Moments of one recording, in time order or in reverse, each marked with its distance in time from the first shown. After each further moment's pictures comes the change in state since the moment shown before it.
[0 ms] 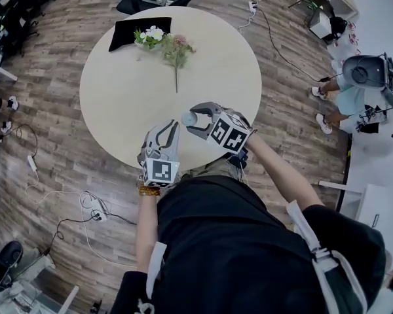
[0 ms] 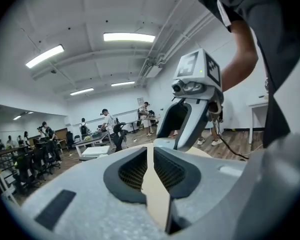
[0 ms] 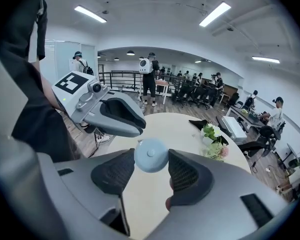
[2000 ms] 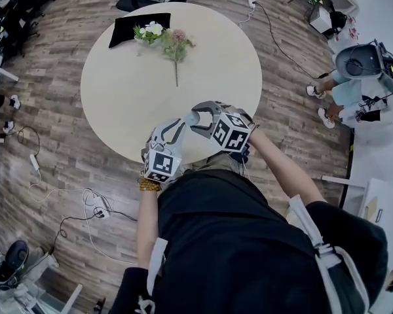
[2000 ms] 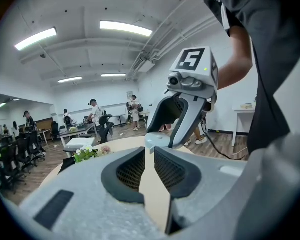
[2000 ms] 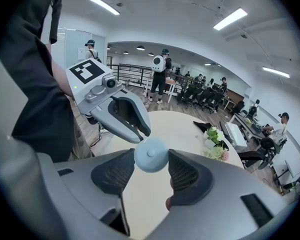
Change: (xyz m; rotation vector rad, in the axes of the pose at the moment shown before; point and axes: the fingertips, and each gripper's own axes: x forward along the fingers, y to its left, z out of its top) left arm -0.001 -0.039 -0.023 -0.050 0.061 -0.168; right arm -0.001 0.027 -0.017 -0.121 0.034 0.010
